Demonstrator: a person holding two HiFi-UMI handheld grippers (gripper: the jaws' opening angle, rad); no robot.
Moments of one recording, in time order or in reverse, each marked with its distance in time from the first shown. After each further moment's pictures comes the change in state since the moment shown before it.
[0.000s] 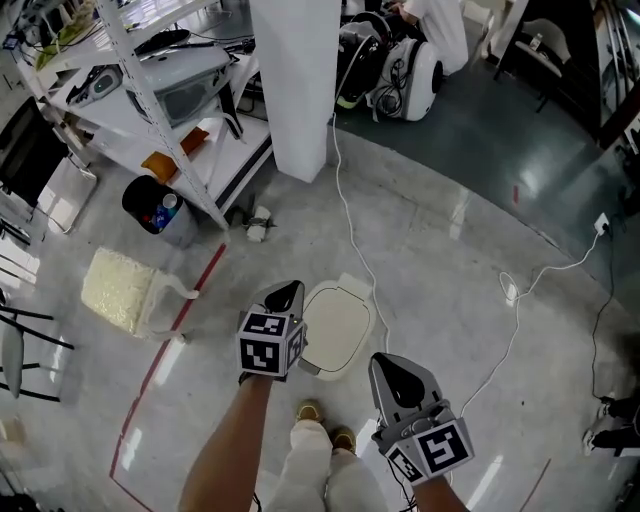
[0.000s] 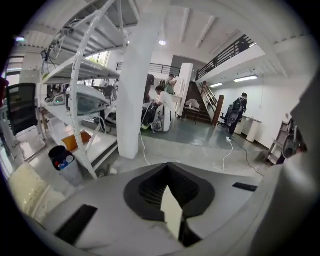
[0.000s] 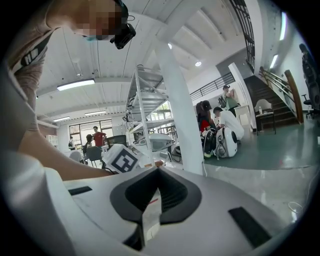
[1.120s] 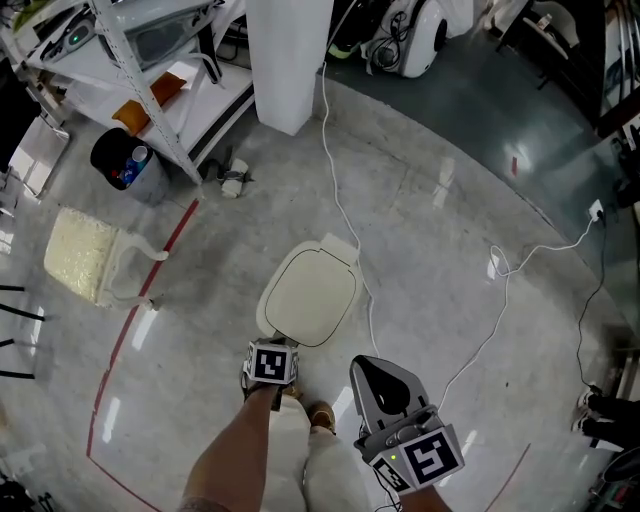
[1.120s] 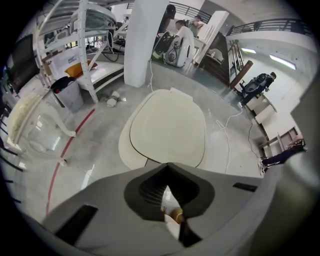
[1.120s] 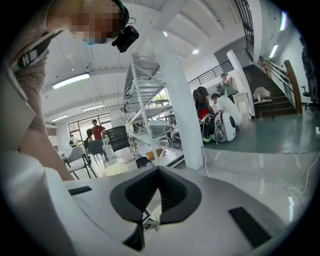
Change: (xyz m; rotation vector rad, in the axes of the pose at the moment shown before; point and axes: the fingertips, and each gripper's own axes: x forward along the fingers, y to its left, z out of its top) left arm 0.037 -0.034 -0.319 -0.216 0.617 0.014; right arm -0.004 0.000 -0.077 0.049 0.121 0.001
